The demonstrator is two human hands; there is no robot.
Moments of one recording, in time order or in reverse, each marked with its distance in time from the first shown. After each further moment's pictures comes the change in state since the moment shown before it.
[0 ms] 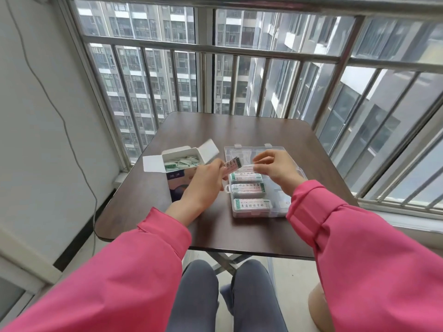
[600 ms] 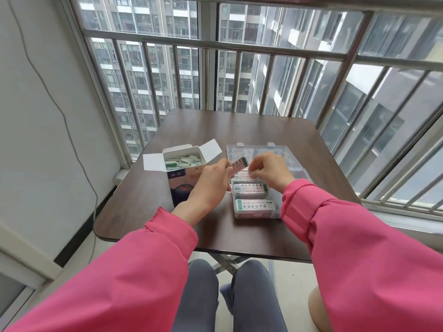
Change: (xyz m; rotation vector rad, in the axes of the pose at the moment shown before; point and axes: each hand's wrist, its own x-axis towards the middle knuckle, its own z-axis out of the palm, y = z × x) left_hand 0.003 0.002 0.010 -0.067 -0.013 -0.019; right_hand 0.016 0.009 0.014 -0.520 -0.060 -0.199
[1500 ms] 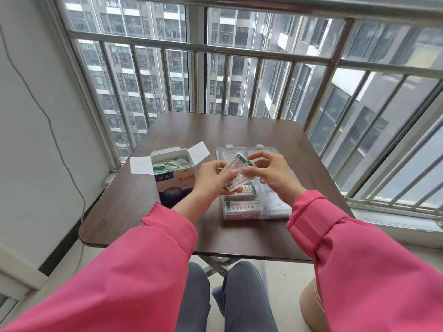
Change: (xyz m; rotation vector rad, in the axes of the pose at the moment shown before) left_hand 0.008 0.022 0.014 -0.811 -0.067 -0.361; right_hand -0.041 -0.012 -0.031 0.756 0.033 0.079
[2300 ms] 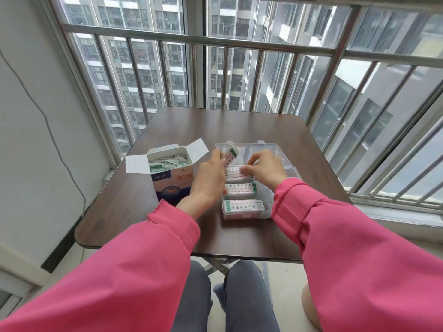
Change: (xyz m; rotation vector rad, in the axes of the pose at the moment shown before) left_hand 0.020 -0.013 -0.004 0.782 0.140 0.267; right_hand 0.035 0.020 0.013 -0.622 0.093 0.139
